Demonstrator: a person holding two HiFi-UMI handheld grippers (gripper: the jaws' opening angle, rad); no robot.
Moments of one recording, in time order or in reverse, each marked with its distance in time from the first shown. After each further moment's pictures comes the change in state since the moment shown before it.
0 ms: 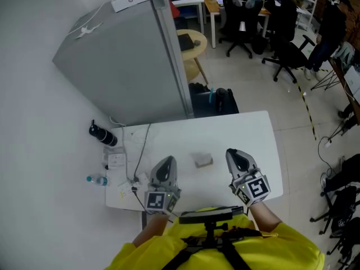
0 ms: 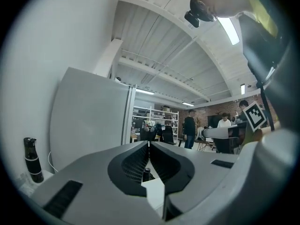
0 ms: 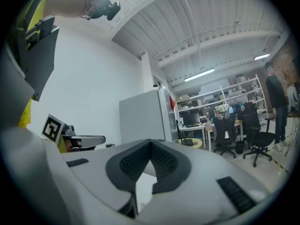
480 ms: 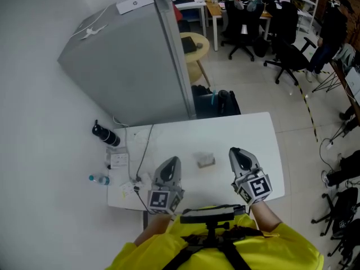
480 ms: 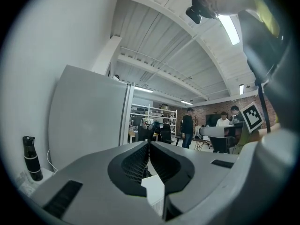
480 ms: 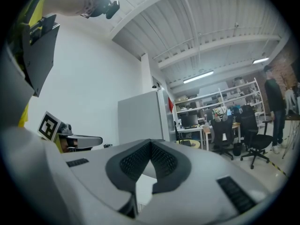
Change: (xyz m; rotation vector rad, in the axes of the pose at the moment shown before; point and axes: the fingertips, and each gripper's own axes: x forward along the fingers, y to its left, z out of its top) left arm -0.005 -0.012 0.000 -0.012 0.026 -0.020; right arm -0.008 -0.005 0.003 -0.033 -0.014 -0.029
